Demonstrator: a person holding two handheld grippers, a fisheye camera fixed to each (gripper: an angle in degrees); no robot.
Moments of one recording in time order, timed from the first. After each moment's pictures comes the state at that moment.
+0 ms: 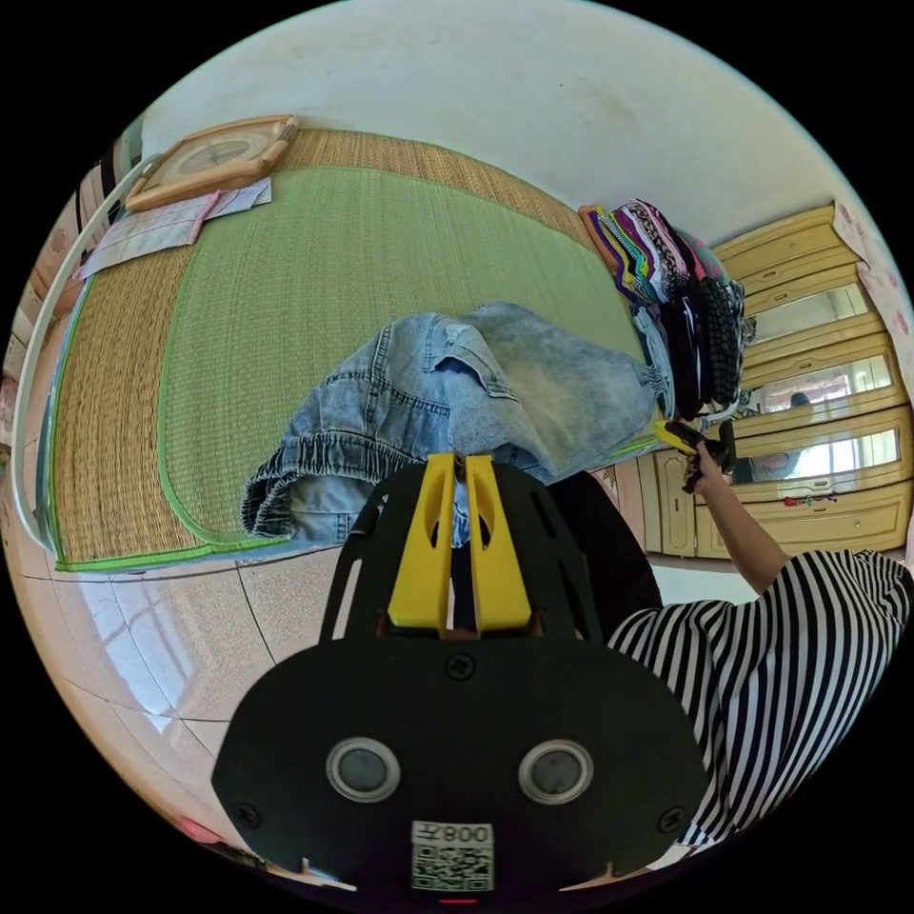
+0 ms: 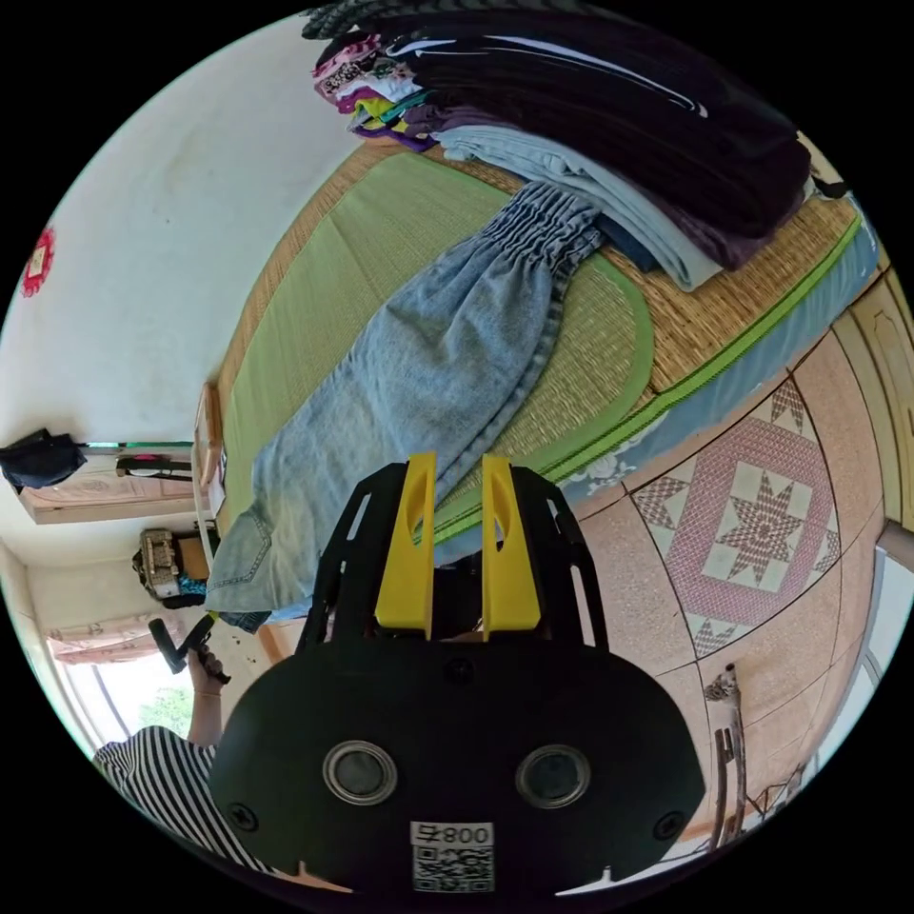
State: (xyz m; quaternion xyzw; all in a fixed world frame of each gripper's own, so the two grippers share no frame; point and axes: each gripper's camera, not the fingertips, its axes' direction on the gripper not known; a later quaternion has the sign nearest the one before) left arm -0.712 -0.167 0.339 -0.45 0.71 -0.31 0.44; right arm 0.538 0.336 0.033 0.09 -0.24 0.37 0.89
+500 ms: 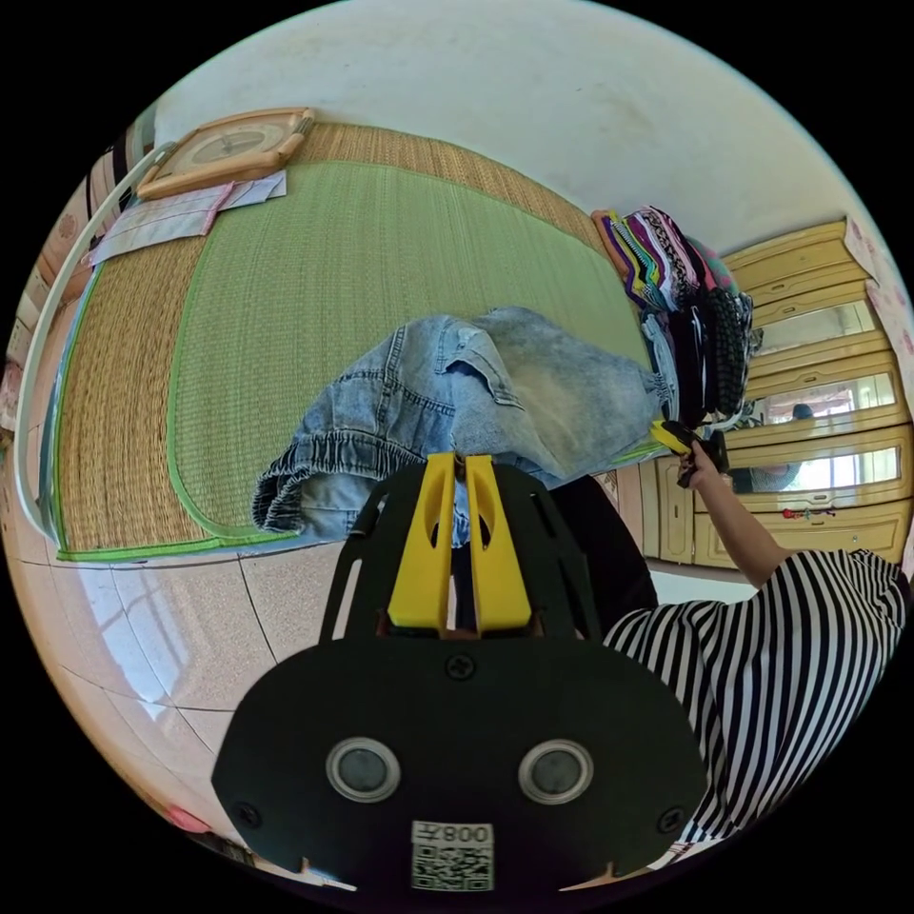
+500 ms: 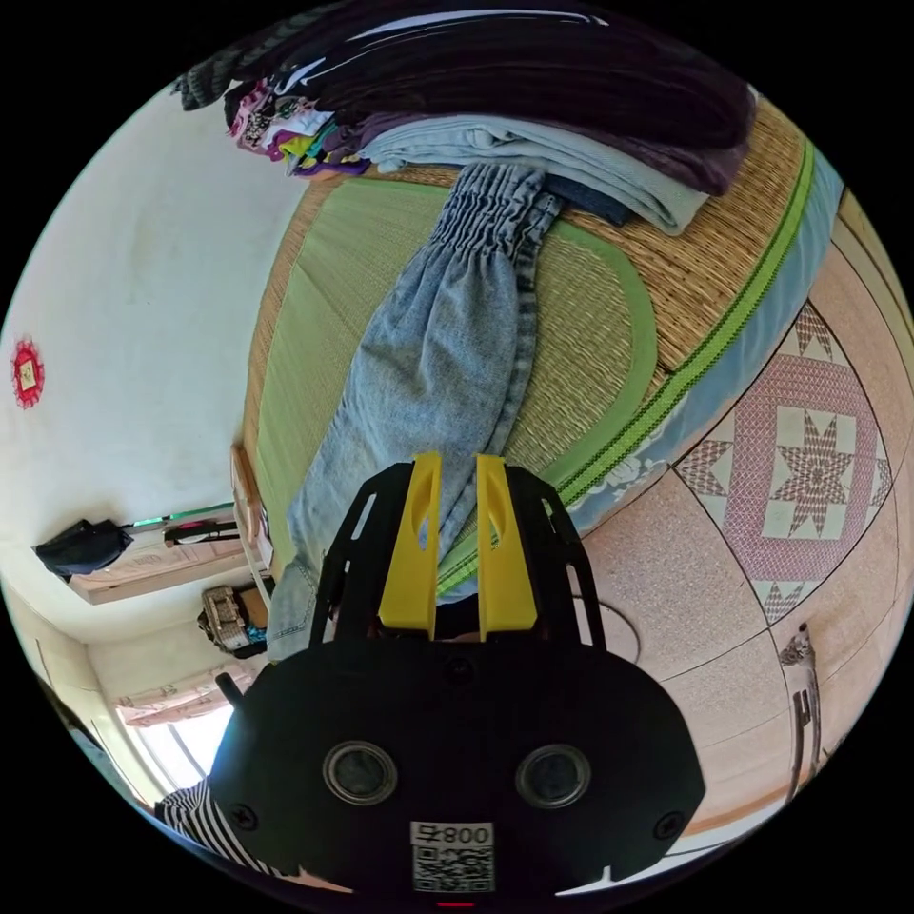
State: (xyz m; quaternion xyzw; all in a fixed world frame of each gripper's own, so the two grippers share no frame) left arm -0.733 -0.176 0.353 -0.47 0.71 -0.31 0.43; right arm 0.601 0.355 0.059 0.10 -0.31 0.46 0.83
